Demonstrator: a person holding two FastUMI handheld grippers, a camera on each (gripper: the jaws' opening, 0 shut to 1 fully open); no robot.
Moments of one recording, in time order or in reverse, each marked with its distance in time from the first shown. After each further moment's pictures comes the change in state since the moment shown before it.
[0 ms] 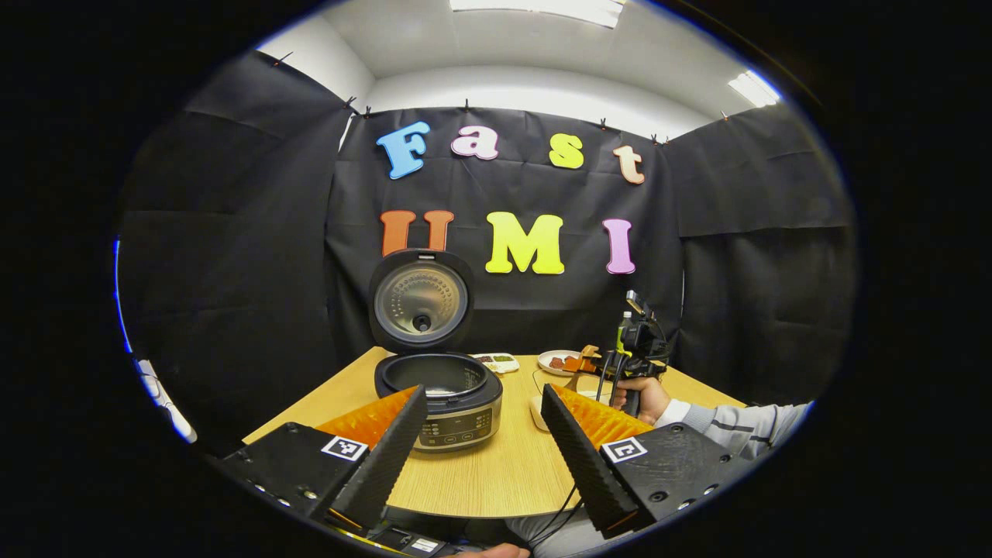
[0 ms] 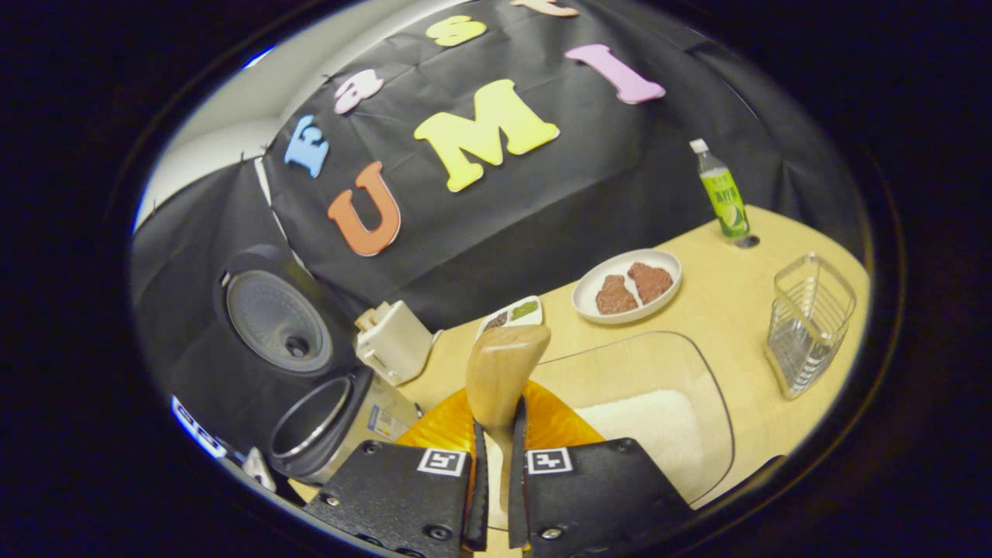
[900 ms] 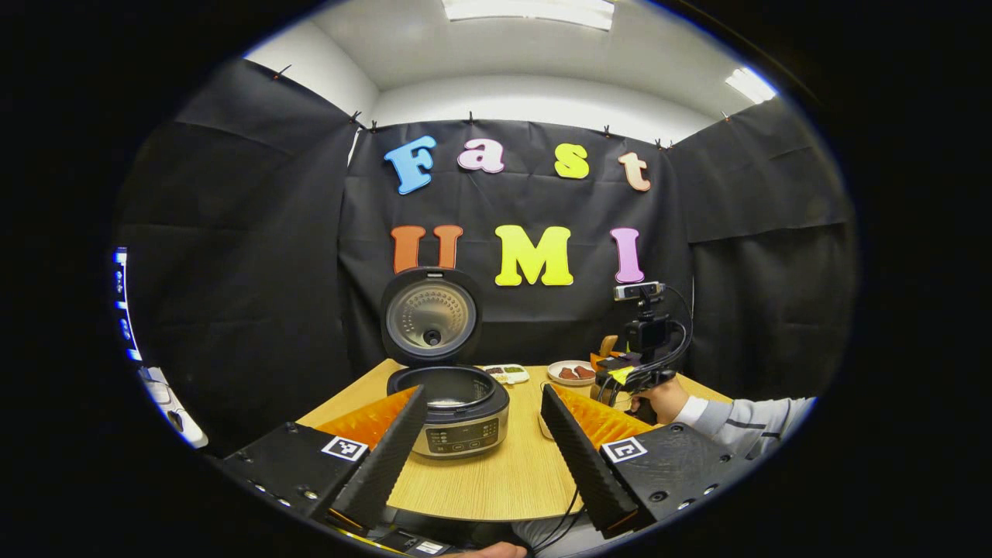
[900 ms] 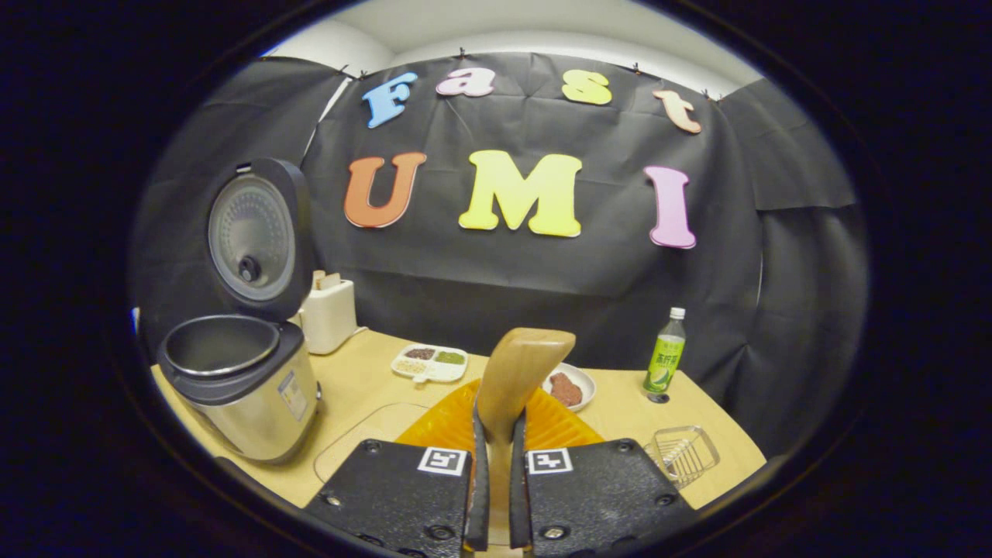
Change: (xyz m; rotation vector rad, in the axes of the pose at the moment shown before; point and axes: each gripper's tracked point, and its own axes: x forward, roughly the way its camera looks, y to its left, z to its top) left arm -0.013 0.001 0.018 0.009 -0.051 0.052; right arm -0.034 -0.016 0.058 -0.721 -0.224 -0.301
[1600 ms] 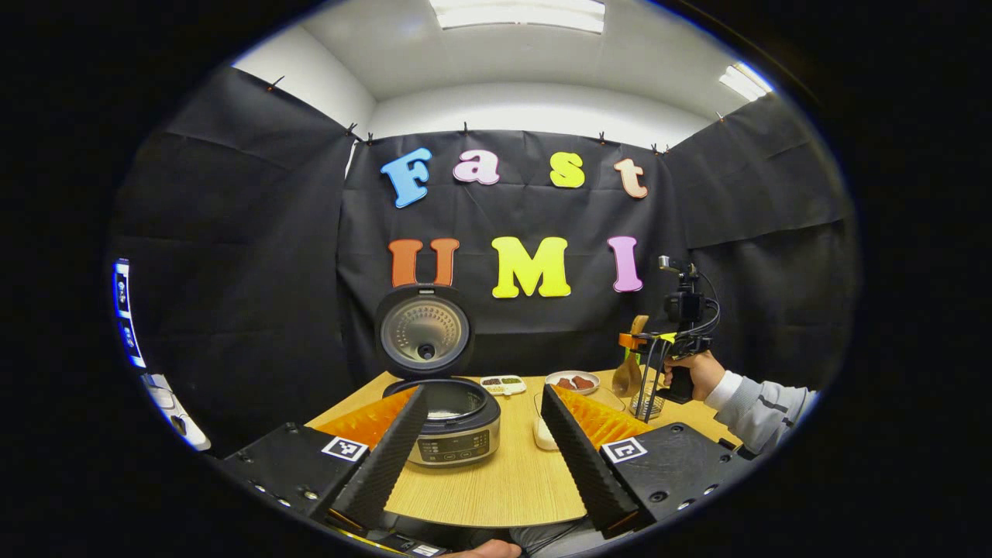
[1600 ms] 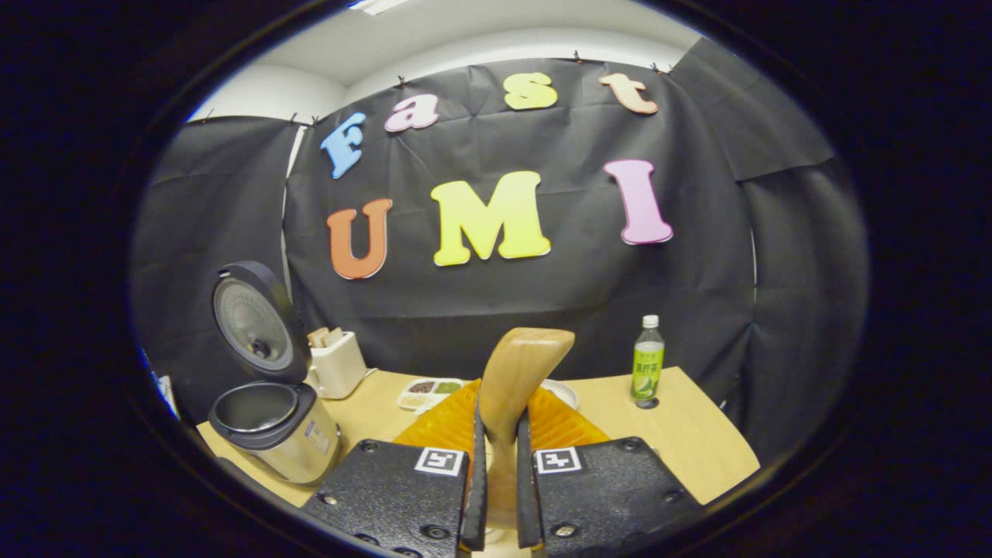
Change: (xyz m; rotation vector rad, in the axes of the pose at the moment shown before) left arm 0.000 -0.021 0.013 0.024 -0.023 0.021; right arm -0.036 -0.055 0.077 0.204 -0.029 0.129
